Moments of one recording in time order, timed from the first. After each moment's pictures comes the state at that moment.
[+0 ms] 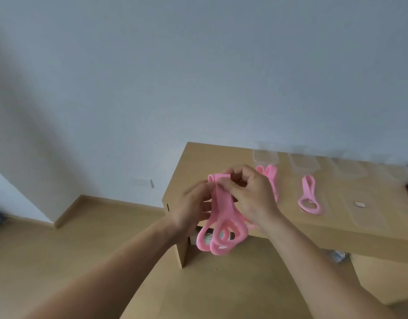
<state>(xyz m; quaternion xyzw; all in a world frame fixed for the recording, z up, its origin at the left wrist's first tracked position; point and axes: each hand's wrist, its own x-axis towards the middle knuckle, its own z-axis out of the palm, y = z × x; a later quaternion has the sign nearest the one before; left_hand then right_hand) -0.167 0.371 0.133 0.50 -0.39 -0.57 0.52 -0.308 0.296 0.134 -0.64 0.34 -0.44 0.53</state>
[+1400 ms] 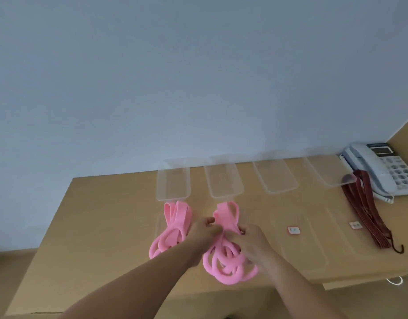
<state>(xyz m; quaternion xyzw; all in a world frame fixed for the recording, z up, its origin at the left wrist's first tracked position) -0.404 0.019 -0.023 0.65 -0.34 -0.62 0.27 -0.560 0.018 -0.027 -0.45 0.62 -0.24 0.60</state>
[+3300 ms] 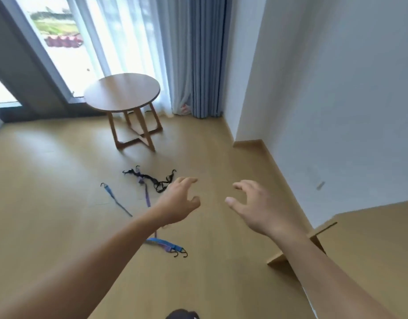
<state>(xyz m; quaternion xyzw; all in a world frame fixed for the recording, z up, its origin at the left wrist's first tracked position) -0.060 0.675 0.041 0.94 -0.05 -0.15 0.30 -0.087 0.459 0.060 -0.95 -0.02 0.10 0.31</state>
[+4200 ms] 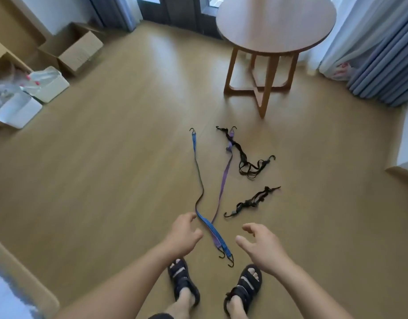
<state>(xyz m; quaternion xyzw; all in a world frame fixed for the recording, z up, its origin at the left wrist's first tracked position) 0.067 0.892 -0.190 0.77 0.42 -0.23 0.41 0.184 0.707 -0.190 -0.85 -0.19 0.45 0.21</state>
